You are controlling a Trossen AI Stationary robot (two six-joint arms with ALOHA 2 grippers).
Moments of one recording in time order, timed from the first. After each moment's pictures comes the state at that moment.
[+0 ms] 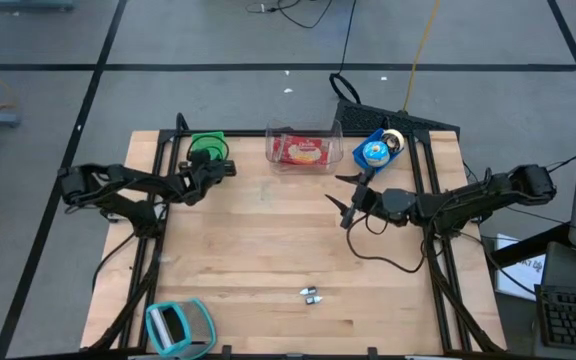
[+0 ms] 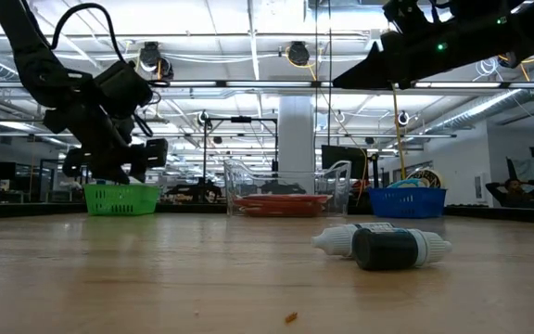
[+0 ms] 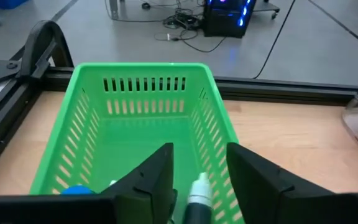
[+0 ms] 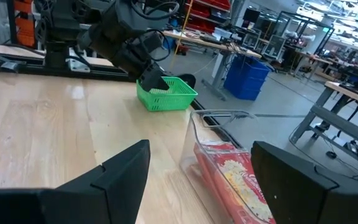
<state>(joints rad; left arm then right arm) 0.46 1.38 0.33 0.35 -0.83 -0.74 0.08 1.15 0.44 0.59 0.57 -0.20</state>
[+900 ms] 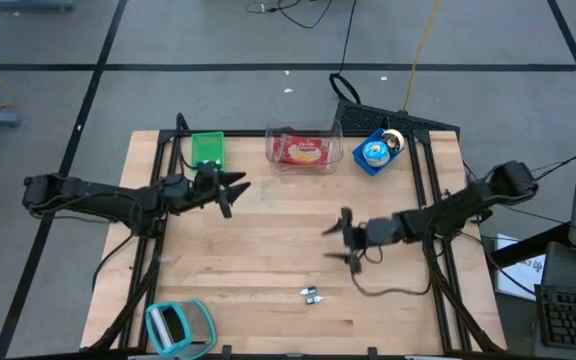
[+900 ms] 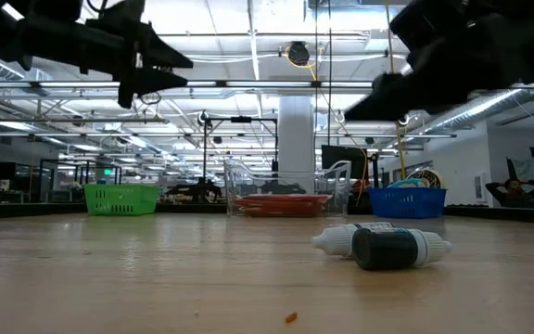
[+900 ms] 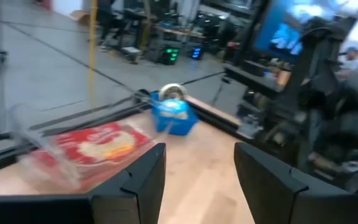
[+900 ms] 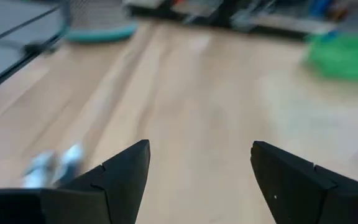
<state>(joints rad) 0.09 0.92 0.33 0.56 -0.32 -0.34 0.26 1.33 0.44 0.54 0.18 -0.04</state>
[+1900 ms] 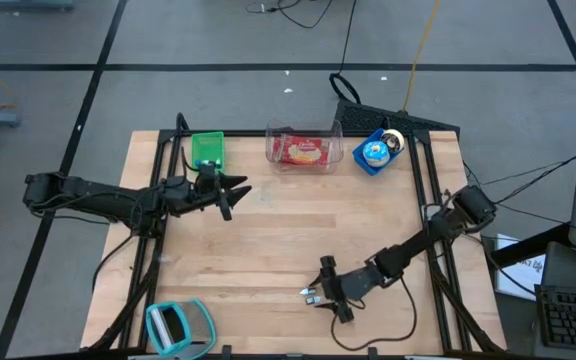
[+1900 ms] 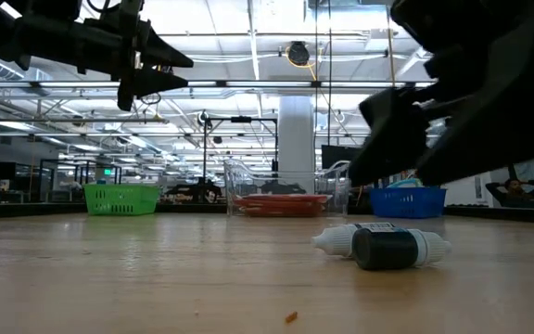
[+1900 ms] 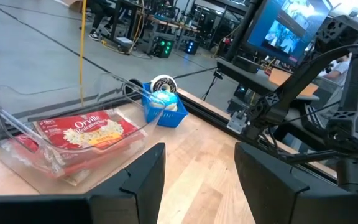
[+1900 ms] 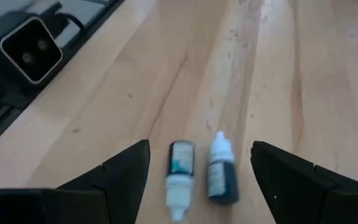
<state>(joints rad) 0.05 0.93 0.33 0.55 -0.32 -0.40 0.56 1.81 0.77 0.47 0.20 0.14</state>
